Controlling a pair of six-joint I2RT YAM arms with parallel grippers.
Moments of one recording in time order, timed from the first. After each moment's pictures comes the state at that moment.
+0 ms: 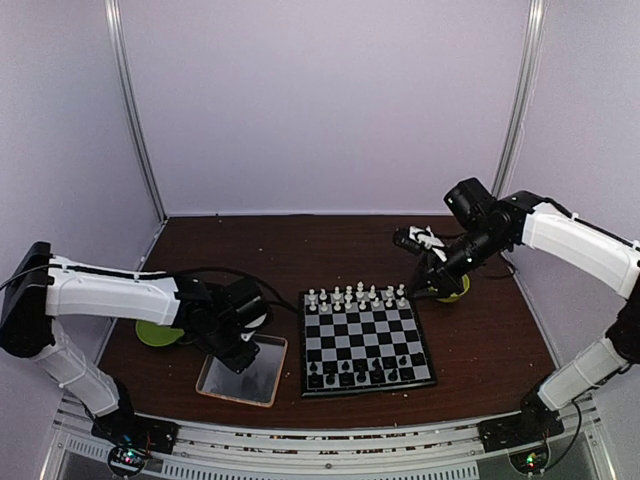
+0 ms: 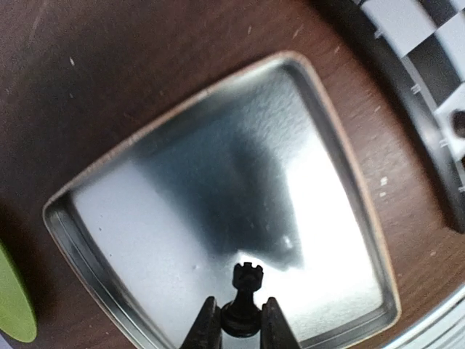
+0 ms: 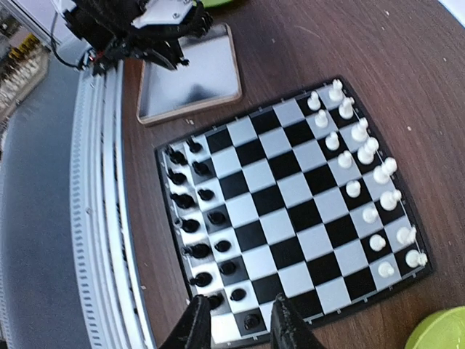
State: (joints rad) left arm -1.00 1.54 0.91 -0.75 -0.14 -0.35; right arm 0.51 1.42 1.24 -0.96 -0.61 -0.60
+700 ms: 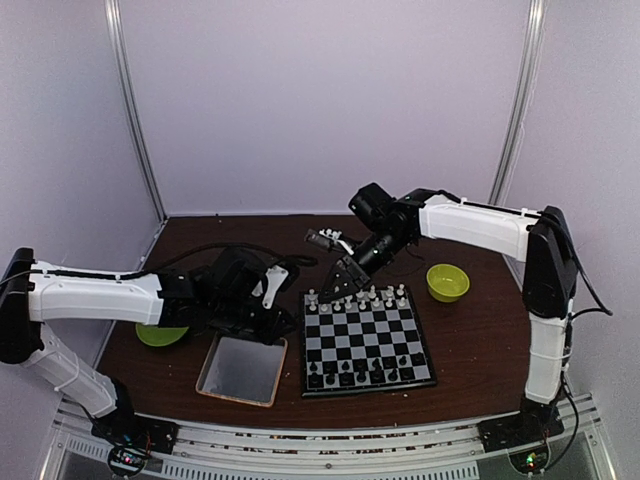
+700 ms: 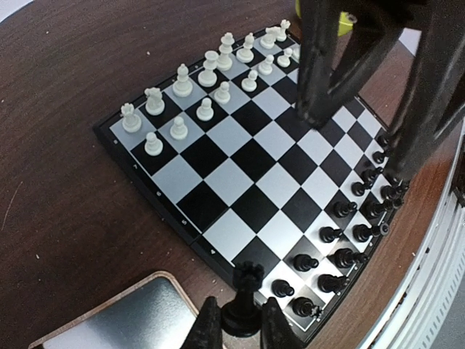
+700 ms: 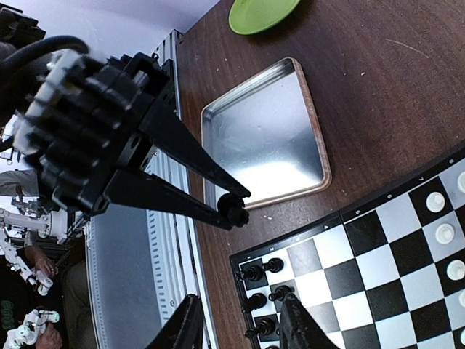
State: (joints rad) left arm -1.00 1.43 0.89 -0.24 0.00 -0.34; right arm 0.72 1.99 1.72 -0.86 -0.88 -0.15
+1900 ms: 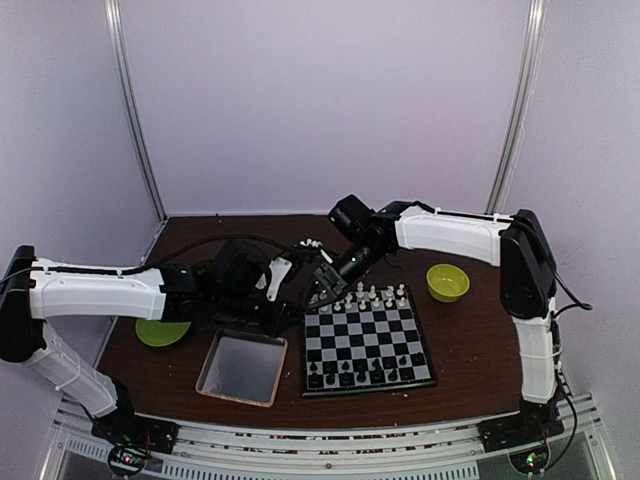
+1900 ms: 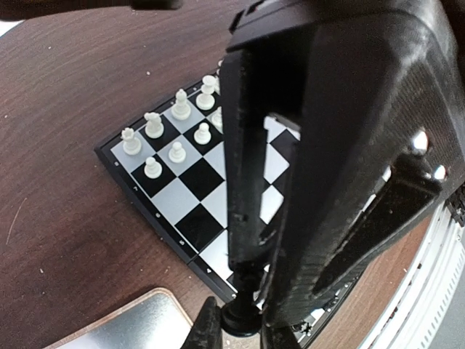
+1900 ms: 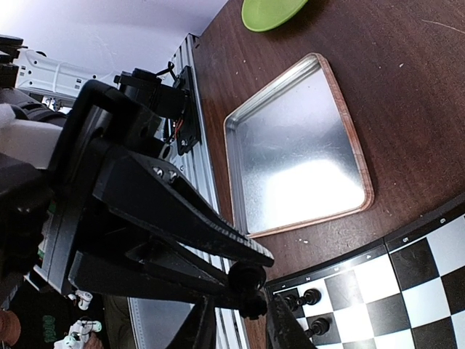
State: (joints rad) left arm -1.00 1.45 0.94 -0.24 -0.02 -0.35; right arm 0.79 2.12 1.79 -0.78 -0.97 0.05
